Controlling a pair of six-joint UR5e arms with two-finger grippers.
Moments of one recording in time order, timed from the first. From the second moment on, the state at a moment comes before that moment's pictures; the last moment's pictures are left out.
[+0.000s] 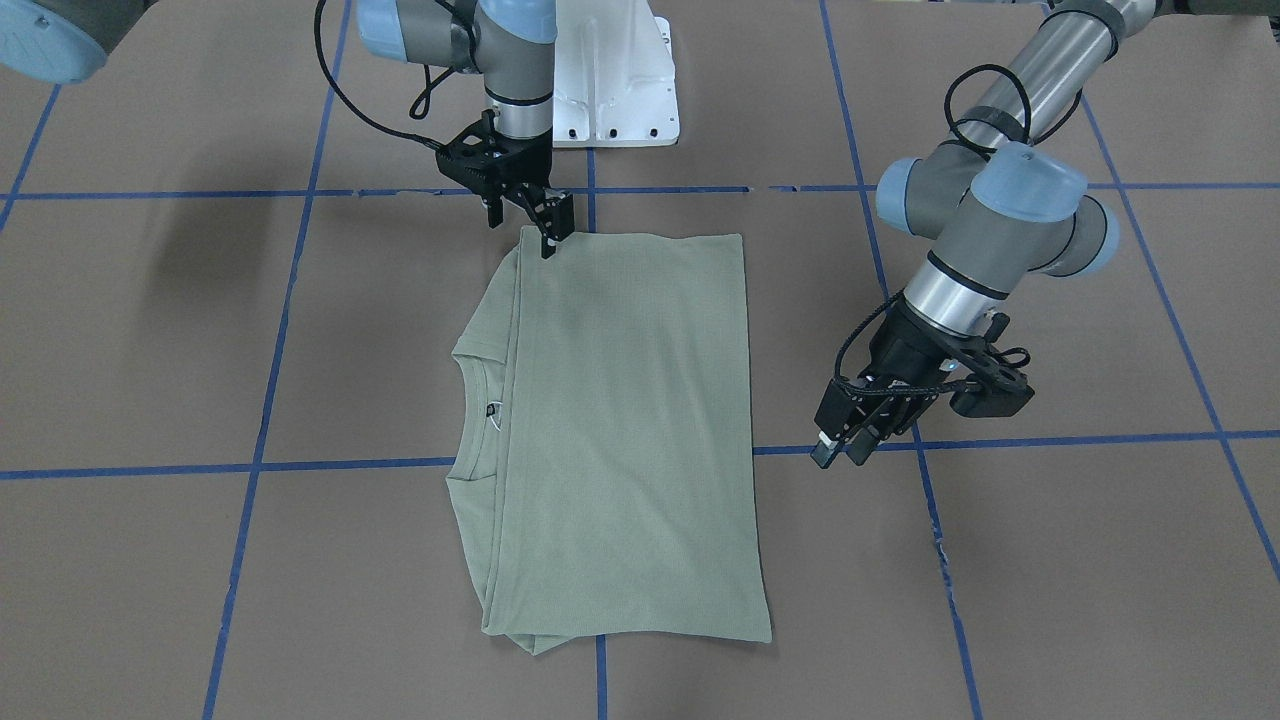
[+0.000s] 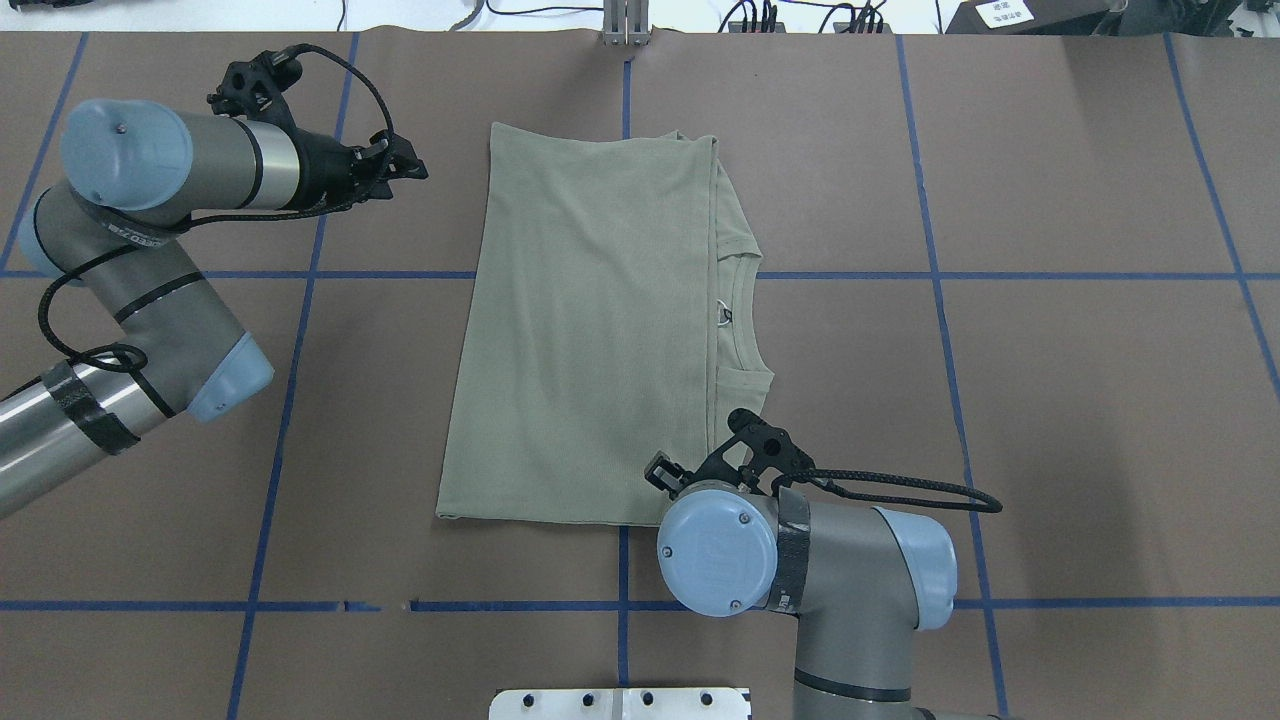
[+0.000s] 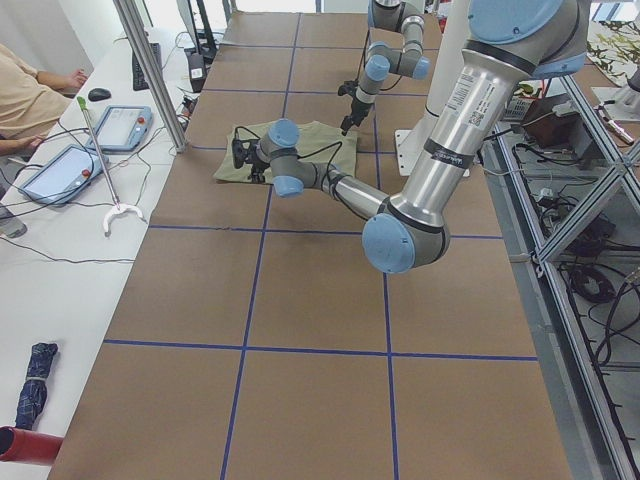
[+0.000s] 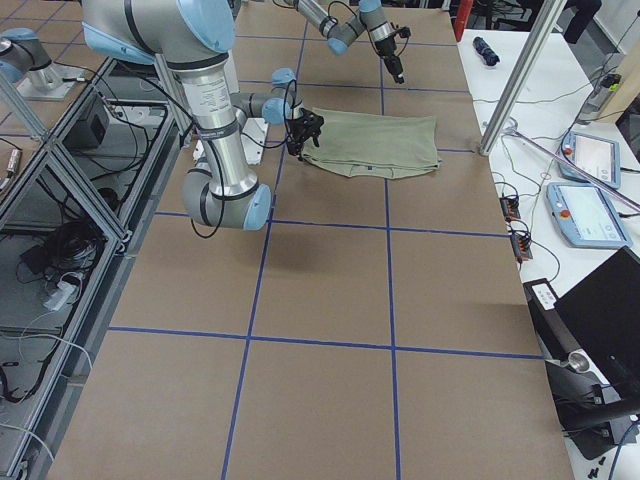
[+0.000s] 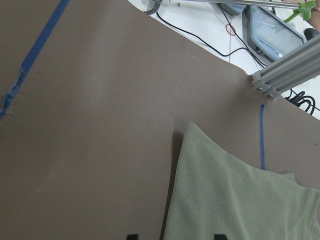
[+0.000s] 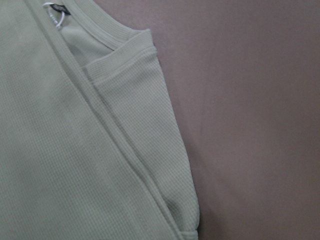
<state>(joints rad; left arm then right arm) -0.83 -2.04 -1.44 -2.49 -1.83 -1.50 0.20 -1.02 1.82 -1.67 1.42 2.16</state>
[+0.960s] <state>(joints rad) -0.83 -2.04 -1.44 -2.49 -1.83 -1.49 0.21 -1.02 1.80 -1.62 1.40 2.26</state>
